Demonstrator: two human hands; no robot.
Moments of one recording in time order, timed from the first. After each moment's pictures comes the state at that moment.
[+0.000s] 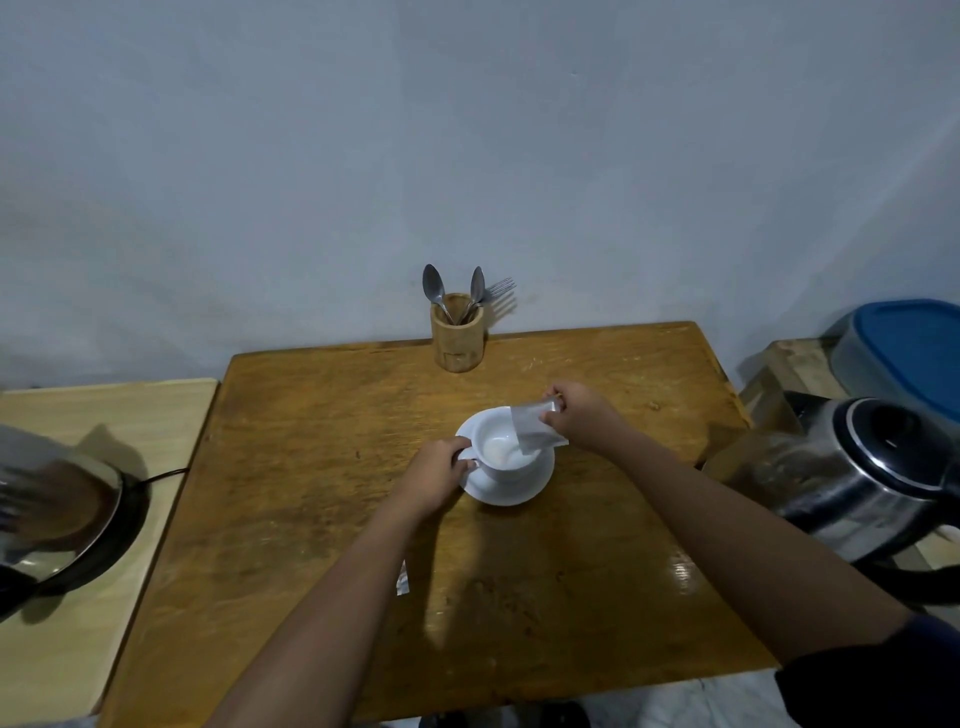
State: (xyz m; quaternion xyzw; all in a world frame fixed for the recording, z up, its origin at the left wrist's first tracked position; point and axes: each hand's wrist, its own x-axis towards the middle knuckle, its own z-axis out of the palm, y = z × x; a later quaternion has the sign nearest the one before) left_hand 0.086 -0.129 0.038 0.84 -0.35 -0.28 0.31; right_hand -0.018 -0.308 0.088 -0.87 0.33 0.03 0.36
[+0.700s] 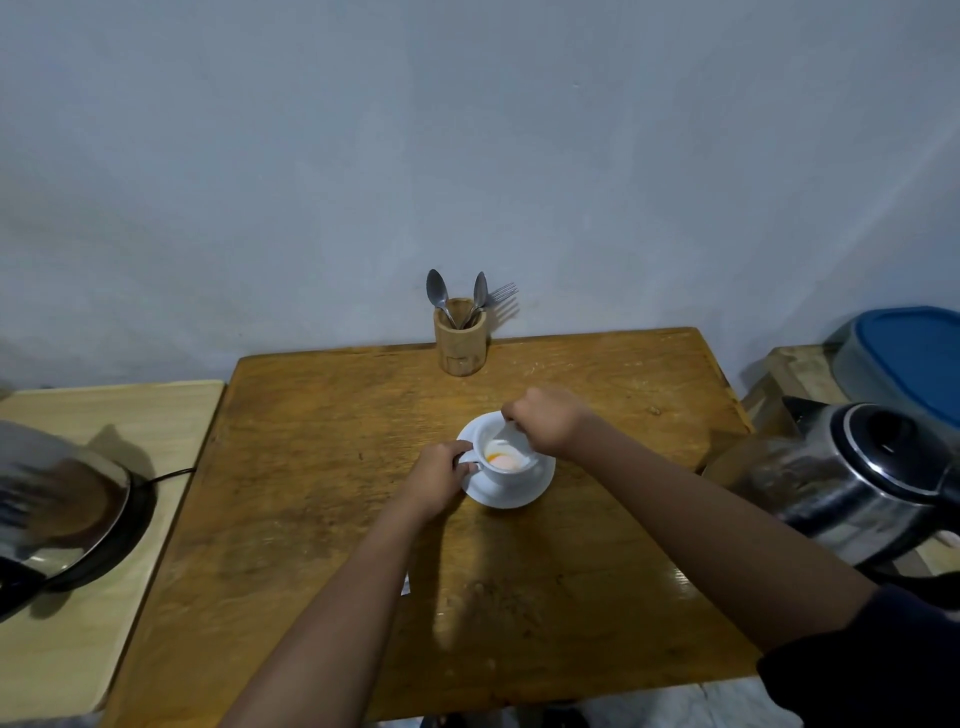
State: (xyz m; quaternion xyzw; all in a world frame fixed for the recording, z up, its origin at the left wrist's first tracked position) left_hand 0.083 -0.127 0.041 0.84 -0.34 -0.29 0.32; right_hand 0.006 -0.277 0.119 -0.98 0.09 0.18 0.01
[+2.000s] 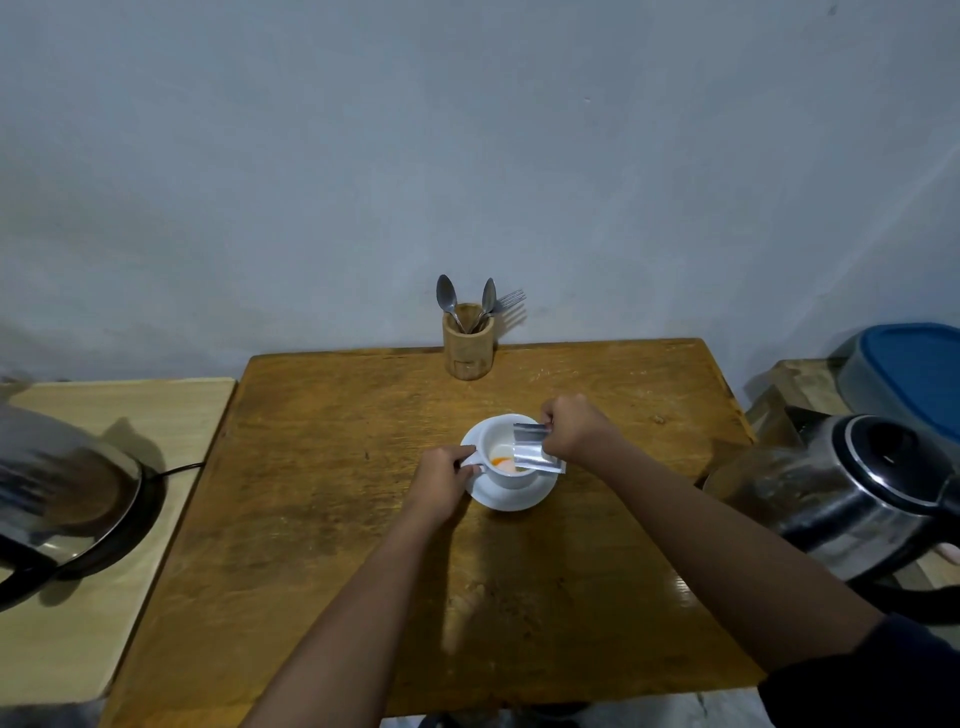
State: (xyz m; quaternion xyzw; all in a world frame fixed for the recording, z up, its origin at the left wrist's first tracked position) left_hand 0.072 -0.126 0.037 0.86 -0.26 -0.25 0.36; right_hand -0.009 -0.285 0.108 -0.91 0.33 0.12 0.24
